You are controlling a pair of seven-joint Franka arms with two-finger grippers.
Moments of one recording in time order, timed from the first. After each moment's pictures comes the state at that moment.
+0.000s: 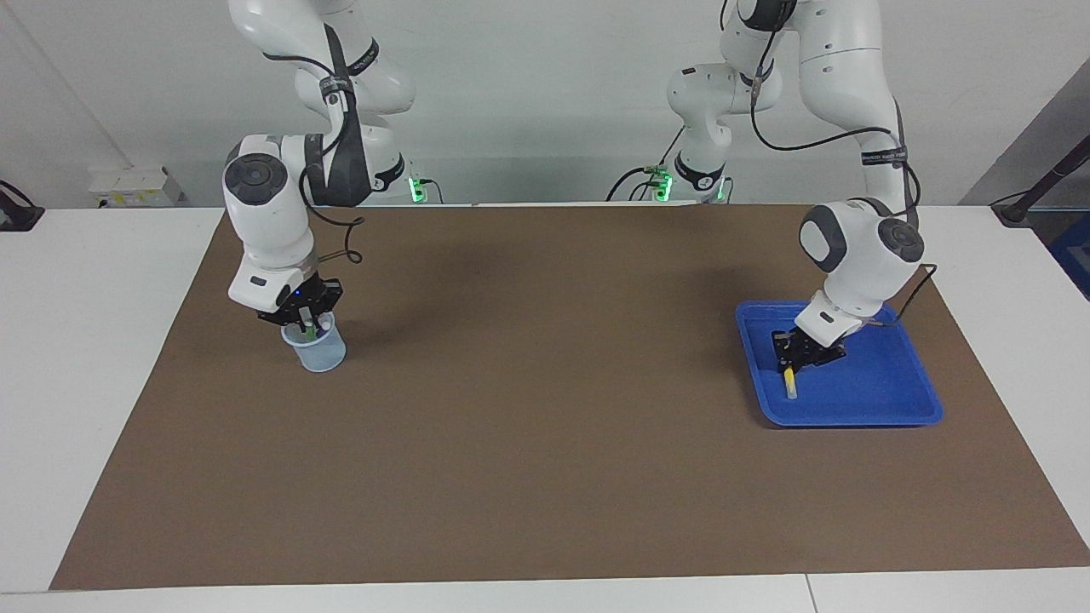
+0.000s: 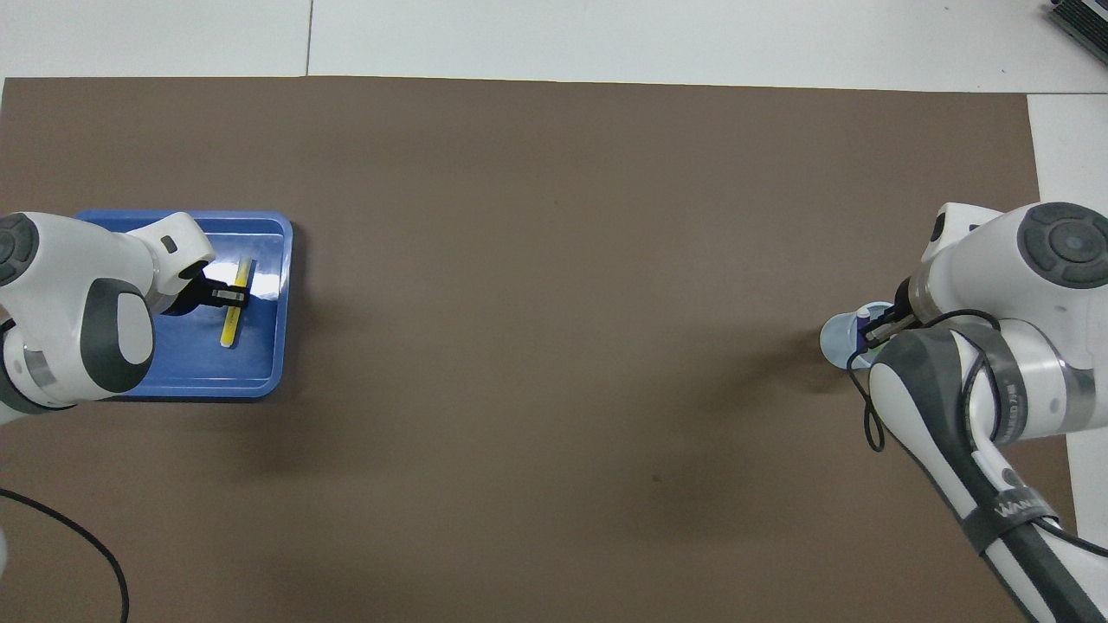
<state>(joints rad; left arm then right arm) 0.01 0.27 0.01 -2.08 -0.15 2.40 0.36 -0.08 0.05 0.09 -2.08 -0.20 2.09 -0.37</state>
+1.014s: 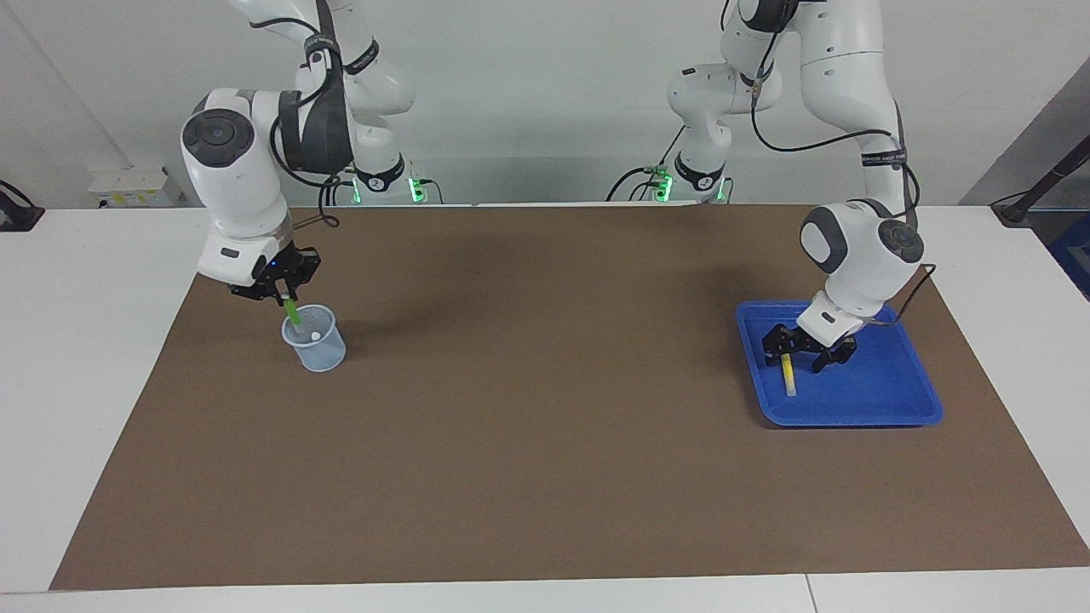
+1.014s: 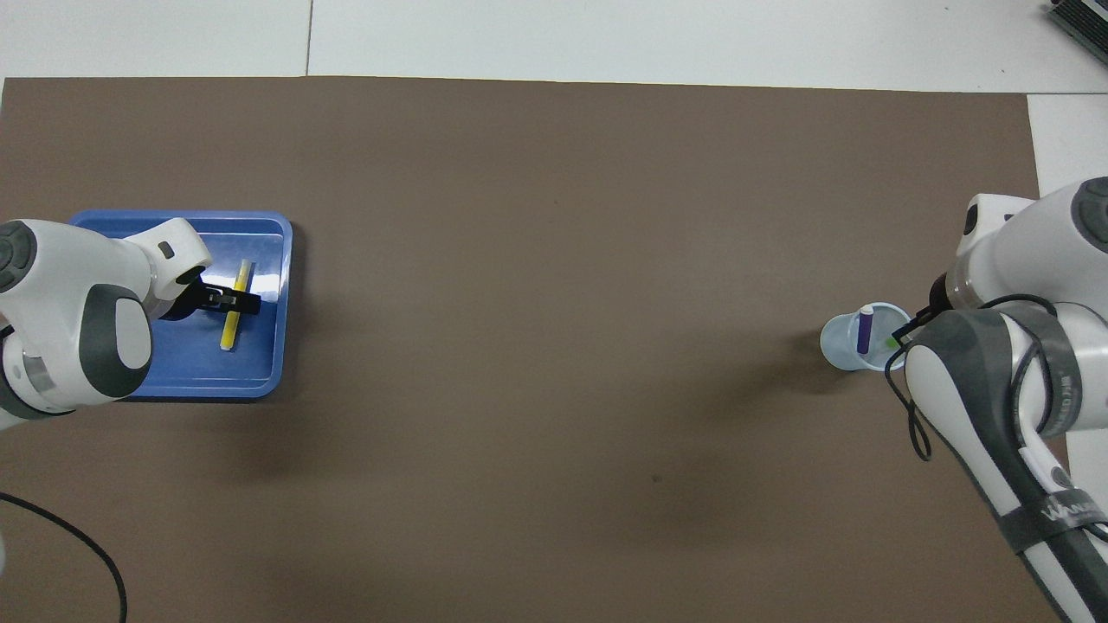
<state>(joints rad) 0.02 0.27 0.01 -2.09 -0.15 2.42 0.37 -0.08 0.02 0.13 -1.89 -0.20 1.80 -0.46</state>
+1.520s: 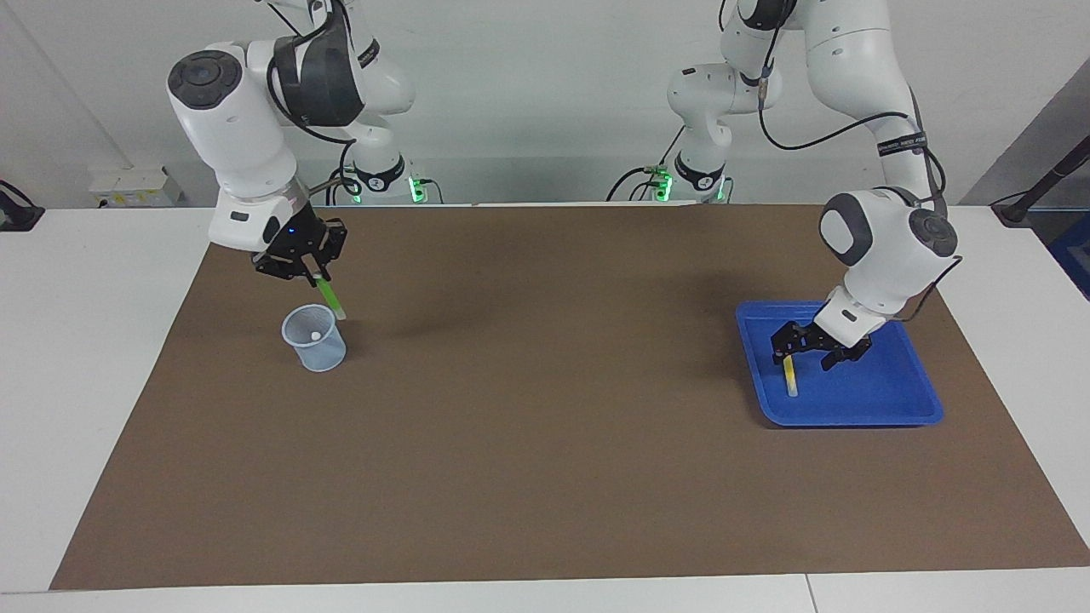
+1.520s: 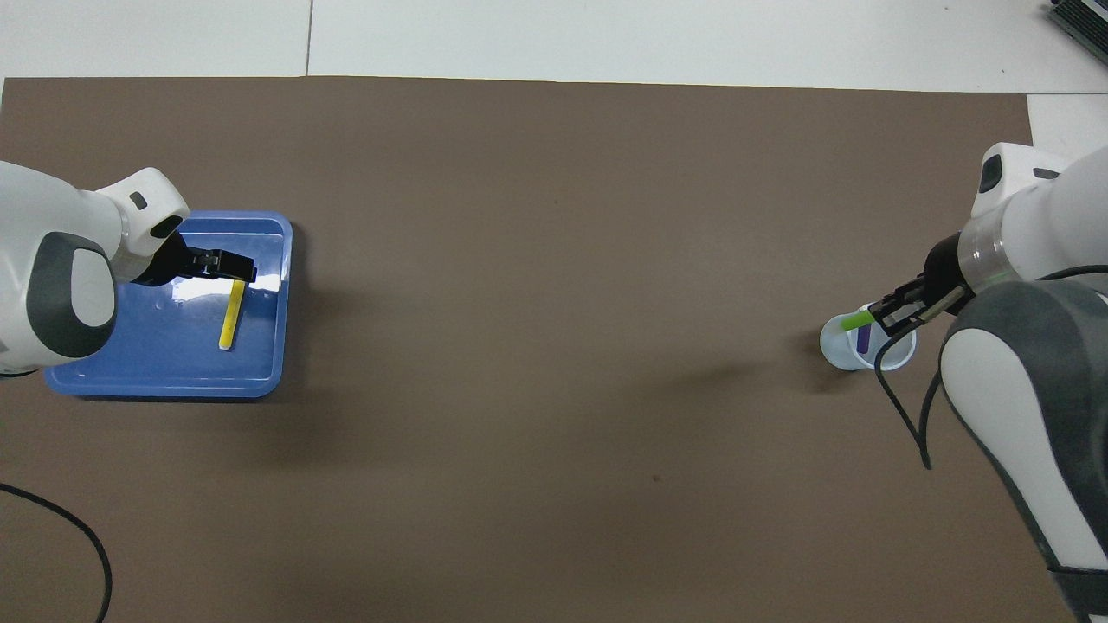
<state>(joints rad) 0.02 0.27 0.00 -1.91 -0.19 2.20 0.26 -0.08 0.00 0.17 -1.80 0.03 1.74 -0.44</state>
